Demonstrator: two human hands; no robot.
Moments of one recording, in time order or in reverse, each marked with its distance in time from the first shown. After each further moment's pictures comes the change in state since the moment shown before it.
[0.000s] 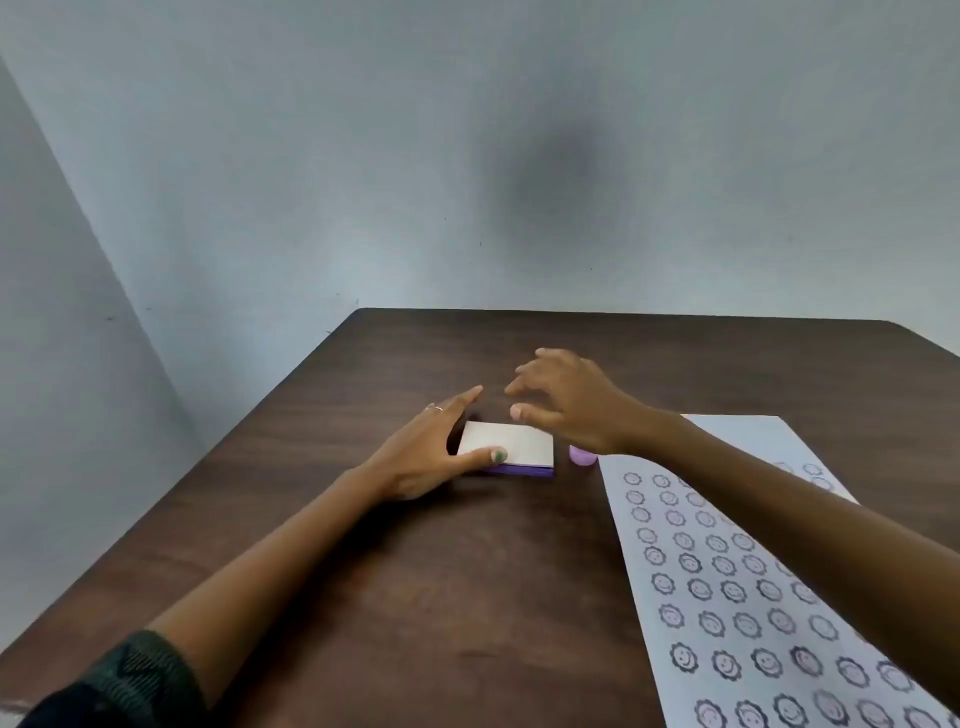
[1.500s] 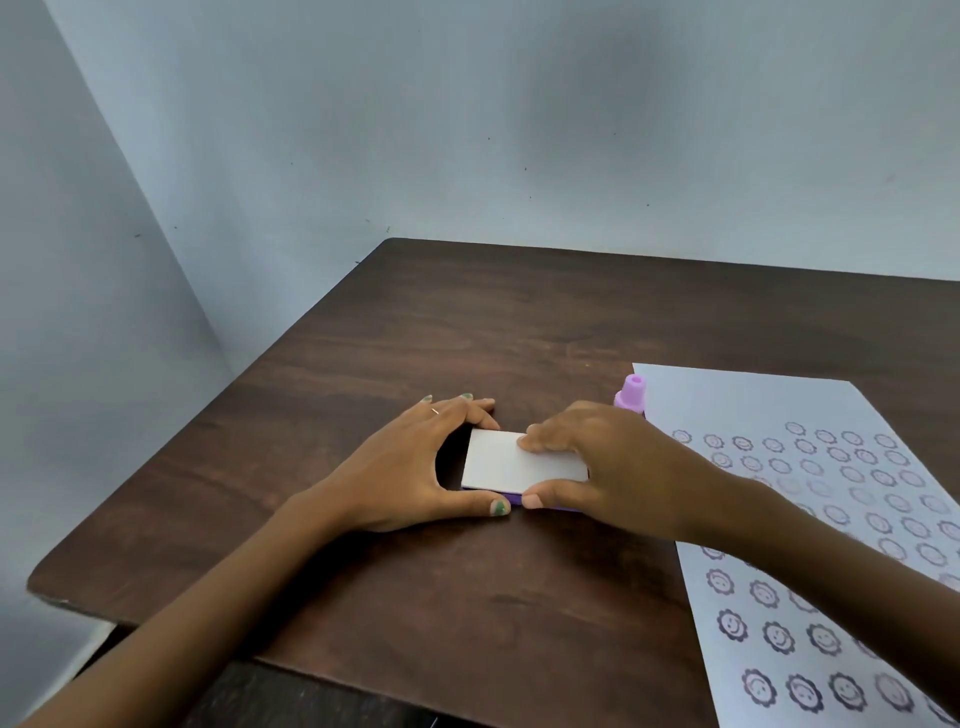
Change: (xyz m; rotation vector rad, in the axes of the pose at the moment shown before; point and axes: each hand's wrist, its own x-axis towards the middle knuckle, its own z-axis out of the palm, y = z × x) left_hand -0.085 0.006 -0.004 0.042 -0.049 0.049; right_hand -0.059 -0.050 0.027 0.097 -0.165 -0.094
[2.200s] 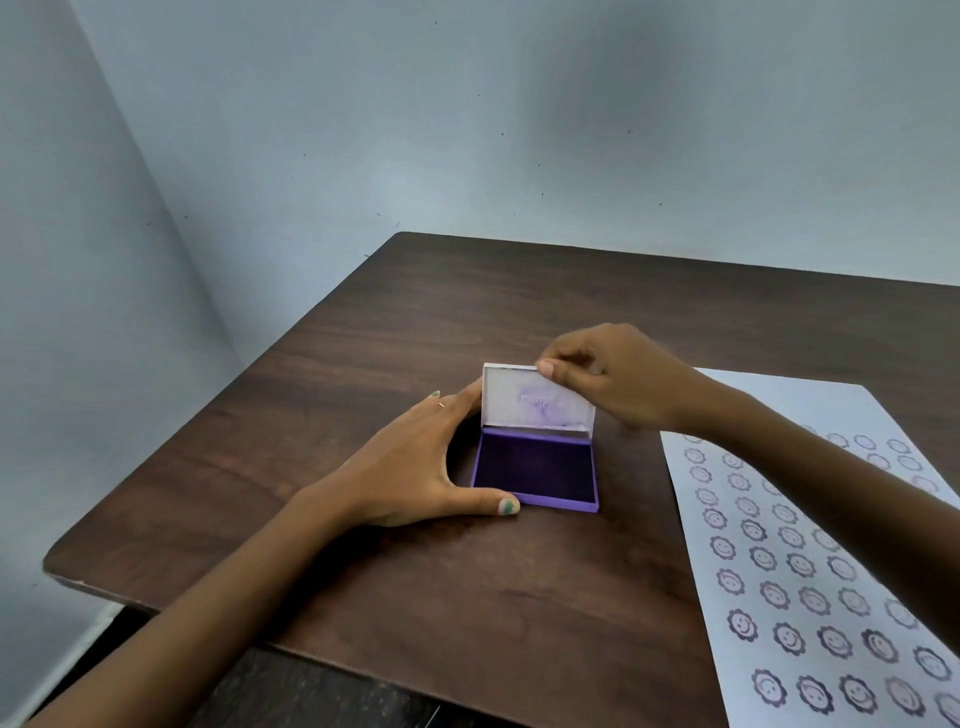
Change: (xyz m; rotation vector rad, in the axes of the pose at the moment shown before) left_hand -0.005 0.008 -0.004 -0.053 0.027 0.004; right_hand 0.044 0.020 -0.030 0.159 0.096 0.013
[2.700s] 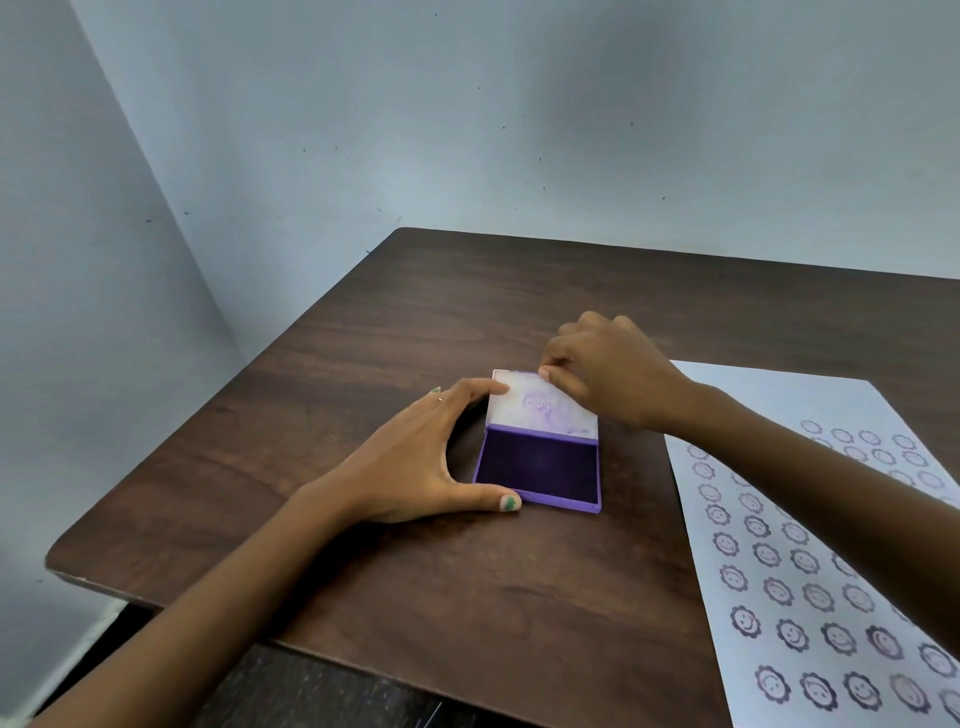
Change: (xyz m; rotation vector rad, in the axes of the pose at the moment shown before) left_hand -0.002 0.000 -0.001 0.002 0.023 -0.032; right_hand 0.018 0.028 0.023 -0.437 0.107 -0.061
